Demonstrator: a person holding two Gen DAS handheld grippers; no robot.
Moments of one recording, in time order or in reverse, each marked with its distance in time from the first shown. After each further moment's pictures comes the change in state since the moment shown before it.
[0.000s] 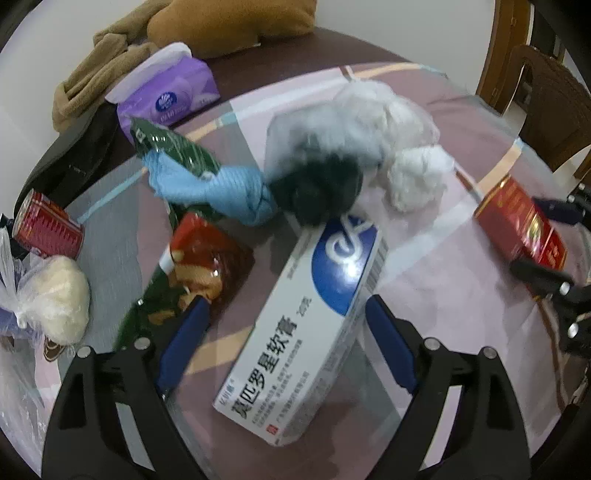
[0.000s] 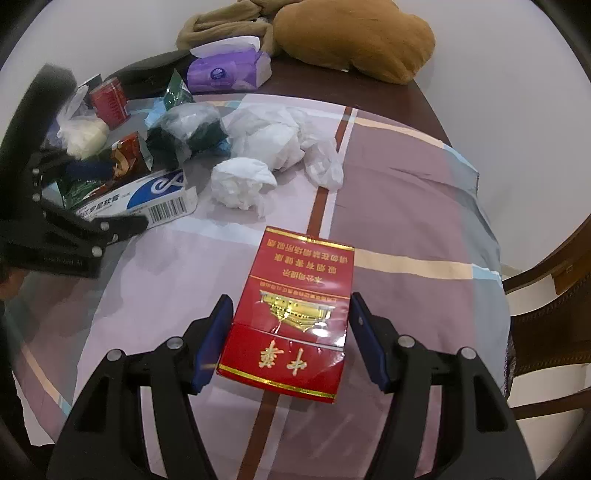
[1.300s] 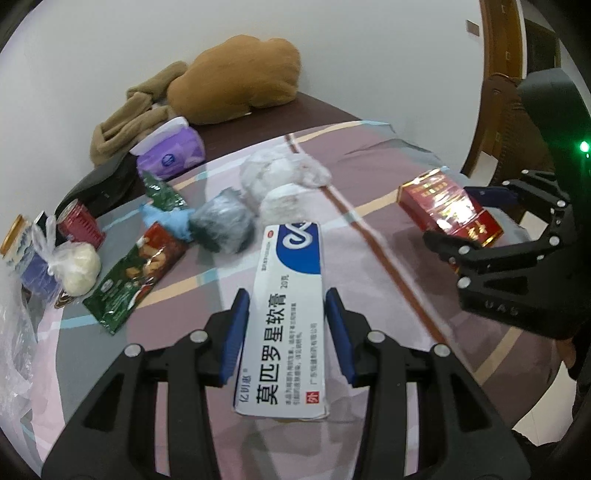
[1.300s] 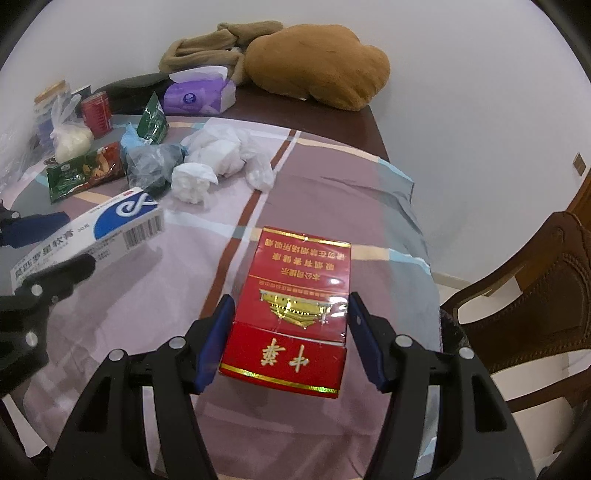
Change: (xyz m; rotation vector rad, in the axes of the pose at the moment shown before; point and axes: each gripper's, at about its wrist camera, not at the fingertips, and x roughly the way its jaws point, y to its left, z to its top) left arm -0.094 -0.128 -0.048 -0.057 -0.268 0.088; right arm -0.045 -0.030 -0.043 -0.009 -0.129 -0.141
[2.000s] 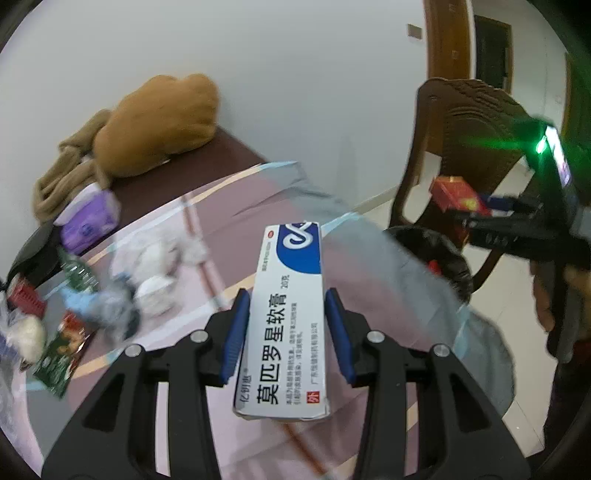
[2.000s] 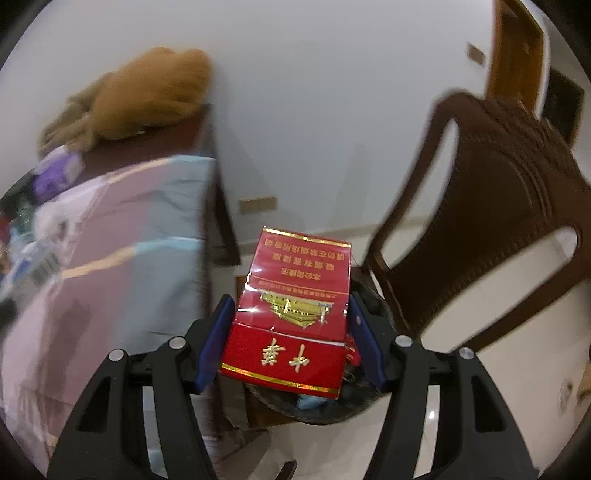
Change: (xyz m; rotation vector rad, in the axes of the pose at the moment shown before) left arm 0.004 -0.108 0.069 0.111 -0.085 -0.182; right arm -0.006 -0.216 -0.080 0.440 -0.002 -0.188
